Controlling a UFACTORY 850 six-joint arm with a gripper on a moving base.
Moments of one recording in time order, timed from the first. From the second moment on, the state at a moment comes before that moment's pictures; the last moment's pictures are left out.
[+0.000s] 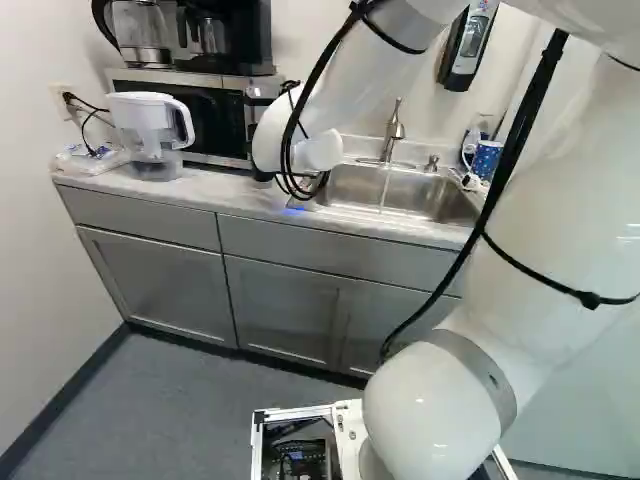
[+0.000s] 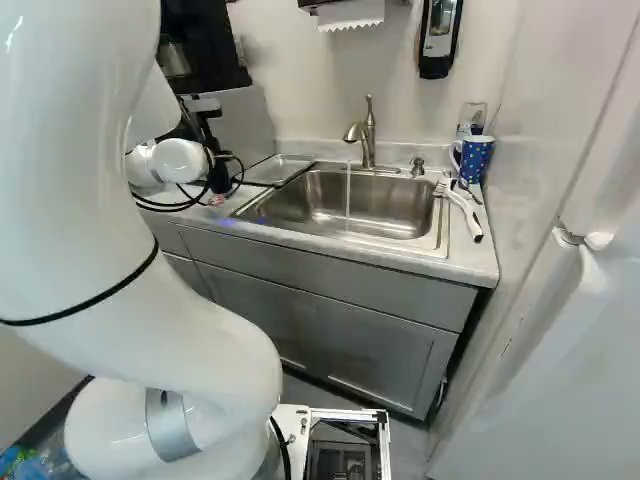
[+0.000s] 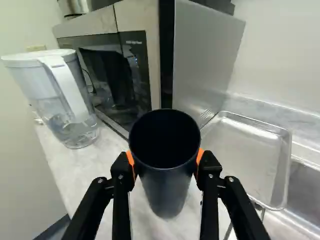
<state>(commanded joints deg) 22.6 0.9 -42.8 0.0 33.2 0.0</state>
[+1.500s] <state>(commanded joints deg) 8.9 2.8 -46.4 0.0 33.2 0.0</state>
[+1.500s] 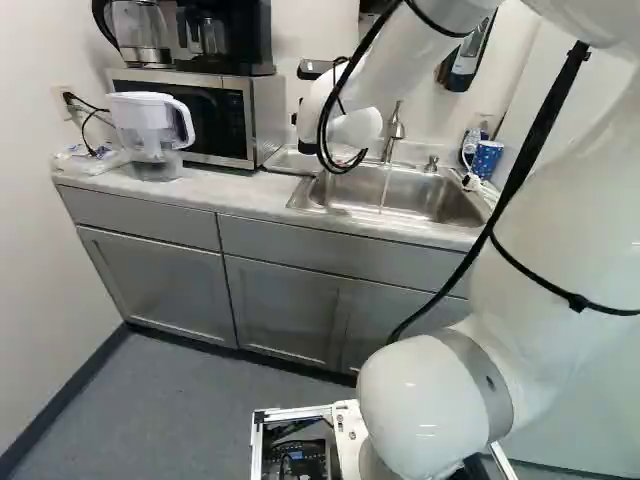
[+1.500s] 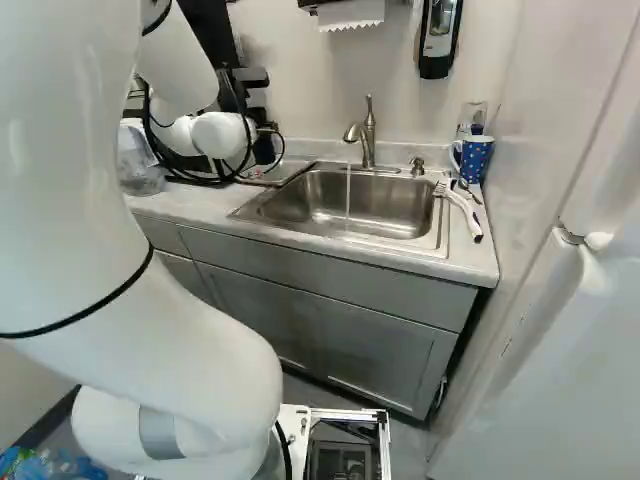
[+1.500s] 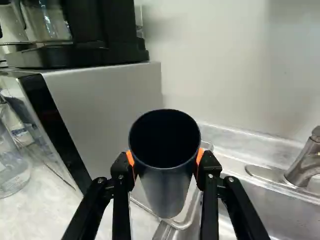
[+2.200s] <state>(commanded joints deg) 2.8 3.9 -45.2 0.0 33.2 0.0</state>
